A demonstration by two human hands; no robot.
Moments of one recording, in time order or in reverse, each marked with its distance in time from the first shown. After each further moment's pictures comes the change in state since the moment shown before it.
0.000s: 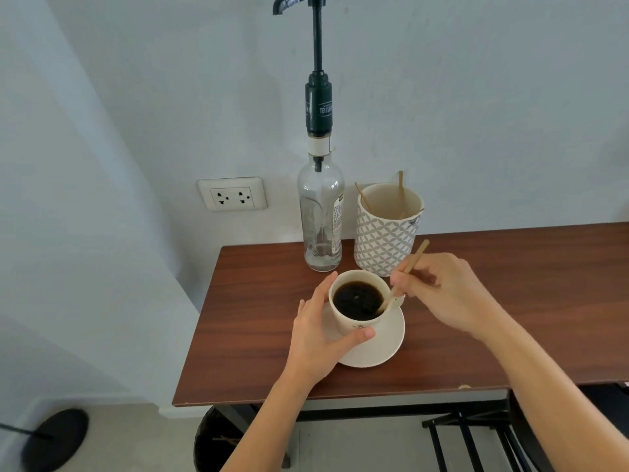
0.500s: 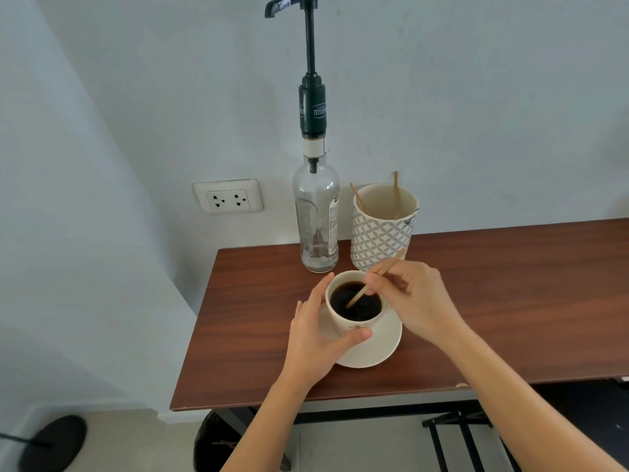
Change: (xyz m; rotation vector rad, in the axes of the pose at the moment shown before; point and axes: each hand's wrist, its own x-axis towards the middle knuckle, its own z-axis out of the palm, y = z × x) left_hand 0.000 -0.002 0.000 -0.029 -0.001 0.009; right_hand -0.001 -0.006 0.032 0.164 0.097 -0.035
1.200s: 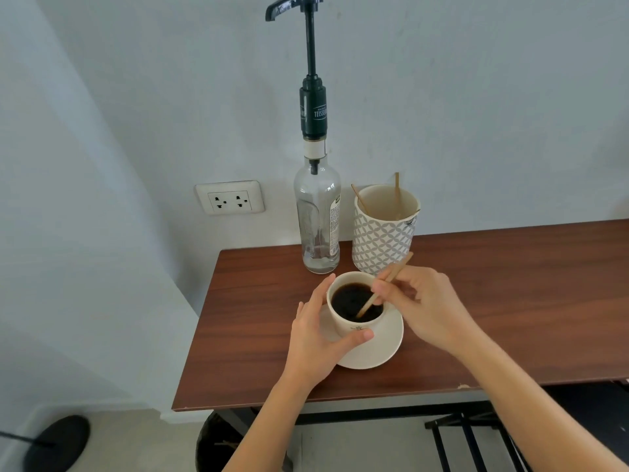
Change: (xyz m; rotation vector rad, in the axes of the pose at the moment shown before) left_hand 0.001 0.000 0.000 0.016 0.006 0.007; right_hand -0.007 0.000 -0.009 -0.024 -0.054 0.025
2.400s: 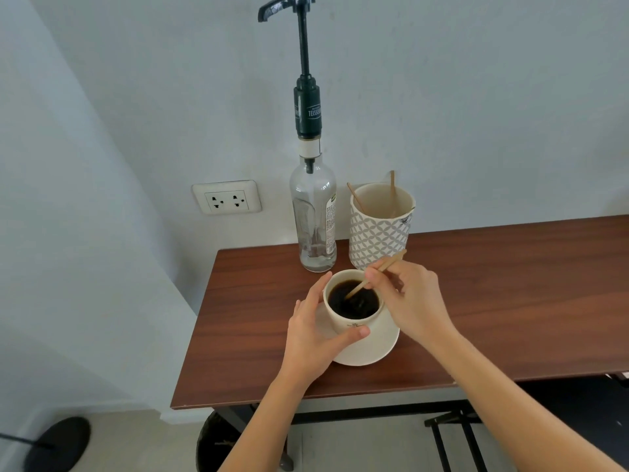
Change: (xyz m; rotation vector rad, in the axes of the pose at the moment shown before) left_hand -0.002 -0.005 0.001 -0.017 0.005 -0.006; right_hand 0.004 0.003 0.018 -0.011 0.174 -0.029
